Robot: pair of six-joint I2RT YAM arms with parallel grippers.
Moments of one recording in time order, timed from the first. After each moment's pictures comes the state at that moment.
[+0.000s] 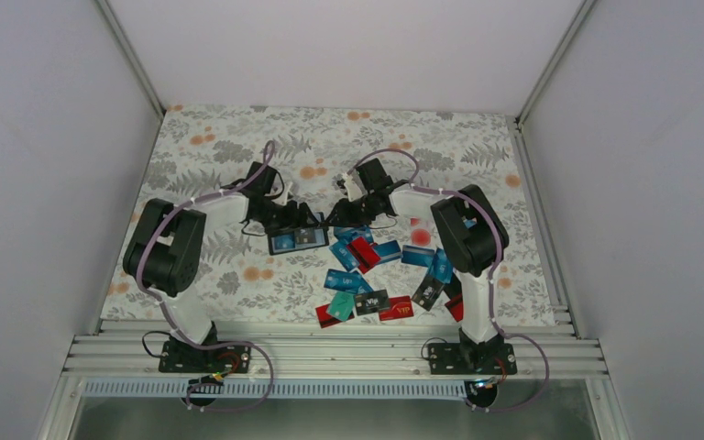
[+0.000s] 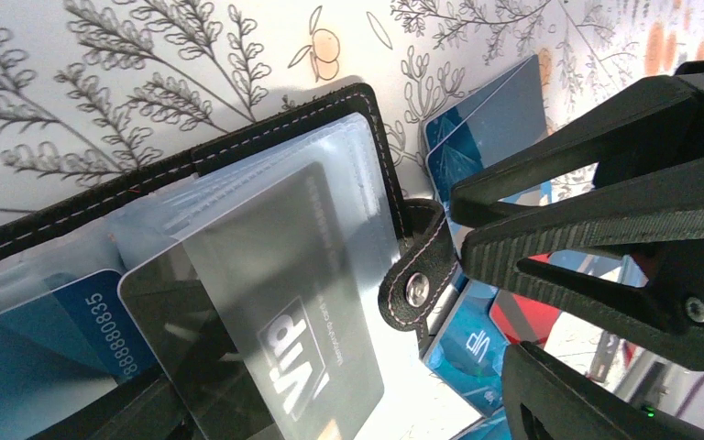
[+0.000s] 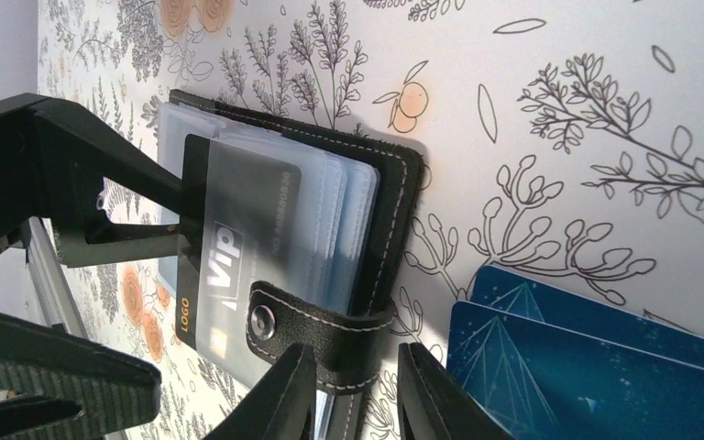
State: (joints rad) left arm -0.31 1.78 0.98 -0.33 0.63 -0.43; right arm 0.55 2.07 1.28 -0.24 -0.67 0.40
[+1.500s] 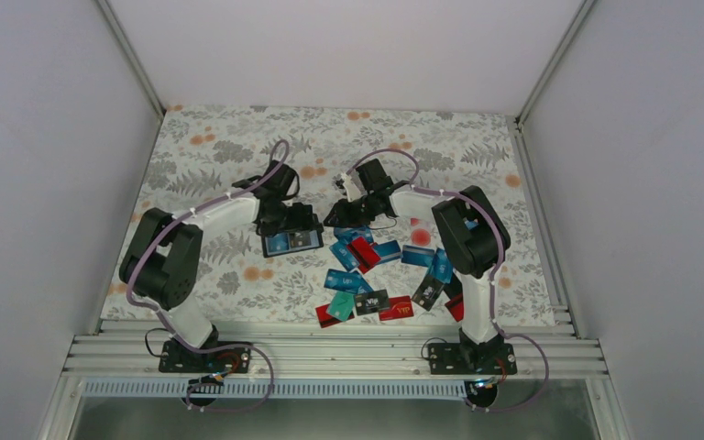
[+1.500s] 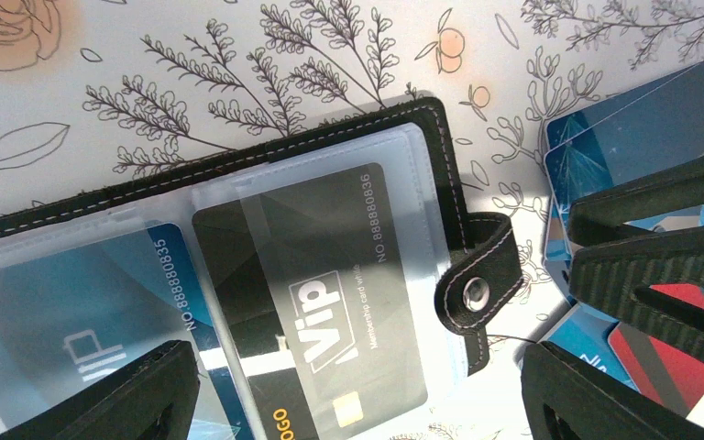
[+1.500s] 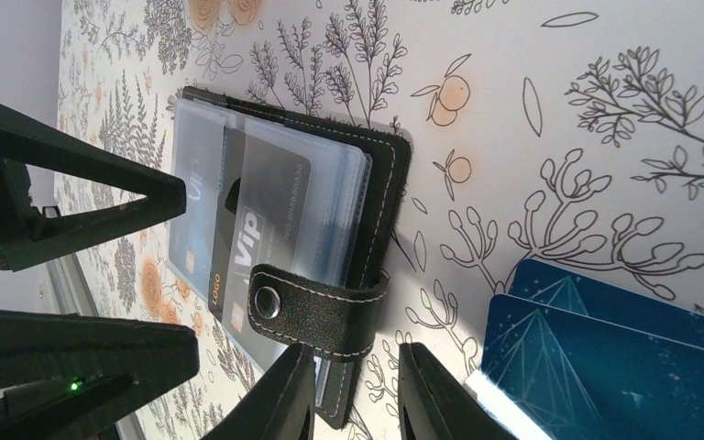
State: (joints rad) left arm -0.46 1.69 1.06 -0.57 0.19 -0.51; right arm 0.56 2.05 1.27 -0.23 -0.69 0.40
